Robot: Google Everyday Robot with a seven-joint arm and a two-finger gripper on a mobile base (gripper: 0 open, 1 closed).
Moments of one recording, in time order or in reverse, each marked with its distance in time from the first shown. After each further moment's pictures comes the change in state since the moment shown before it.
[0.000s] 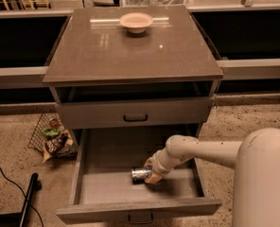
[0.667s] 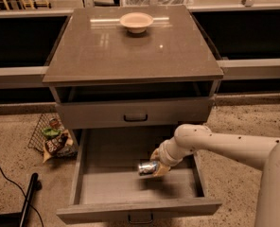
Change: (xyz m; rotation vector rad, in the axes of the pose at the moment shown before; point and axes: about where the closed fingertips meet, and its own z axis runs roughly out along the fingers) arm -0.009 -0.014 -0.077 0.067 0.035 -0.079
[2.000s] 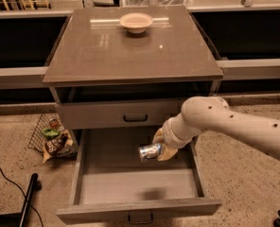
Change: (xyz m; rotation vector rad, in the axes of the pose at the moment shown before) arm -0.068 -0.014 -0.139 0.073 0.060 -0.135
